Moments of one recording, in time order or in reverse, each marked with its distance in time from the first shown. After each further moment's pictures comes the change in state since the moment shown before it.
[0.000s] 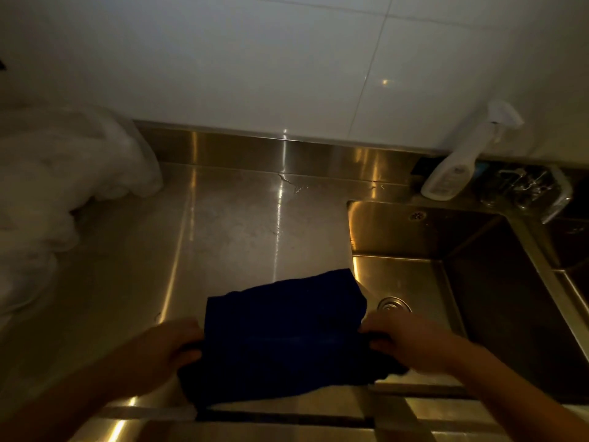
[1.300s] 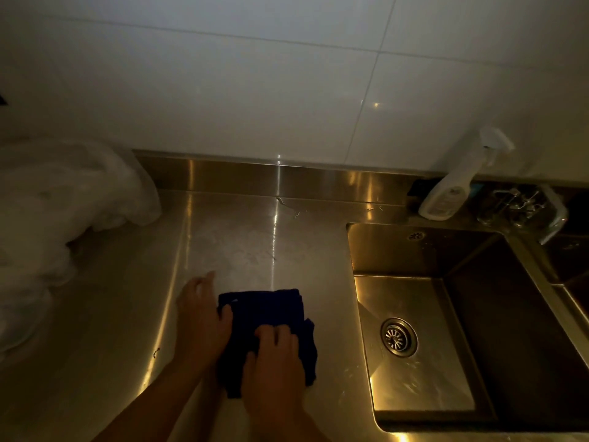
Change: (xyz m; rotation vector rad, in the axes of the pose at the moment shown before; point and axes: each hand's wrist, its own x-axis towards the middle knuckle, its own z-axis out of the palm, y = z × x) left_hand 0.111 0.001 0.015 -0.222 0.788 -0.343; right_hand 0.125 -0.168 0.082 0.309 0.558 0.399
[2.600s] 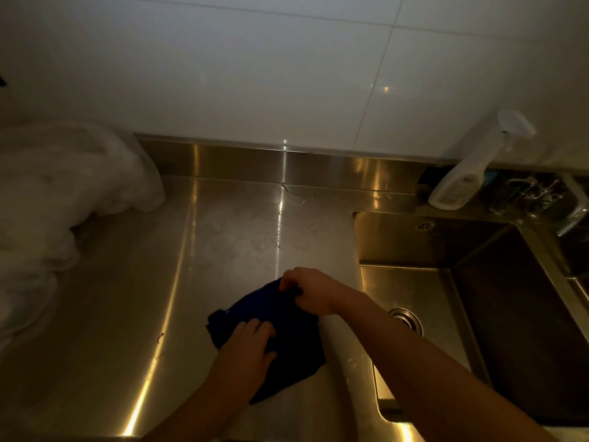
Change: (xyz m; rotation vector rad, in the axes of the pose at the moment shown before) left_hand -0.063 0.017 0.031 0.284 -0.430 0.246; right_hand 0.130 0.058 -0.068 -0.170 -0.501 -0.411
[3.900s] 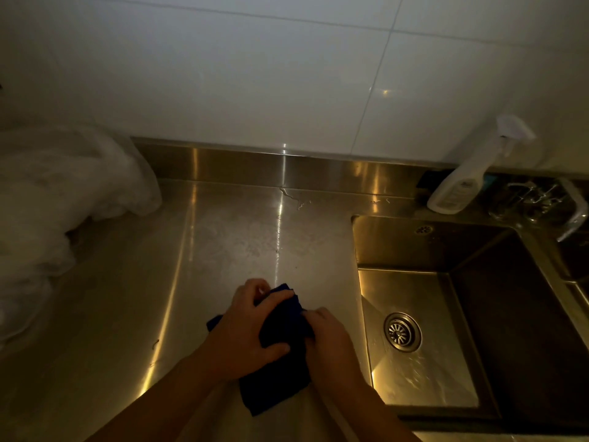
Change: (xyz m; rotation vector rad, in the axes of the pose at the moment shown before) left_hand 0.020 0.009 -0.050 -0.181 0.004 0.267; right_hand -0.073 -0.029 0.064 0.261 0.563 0.213
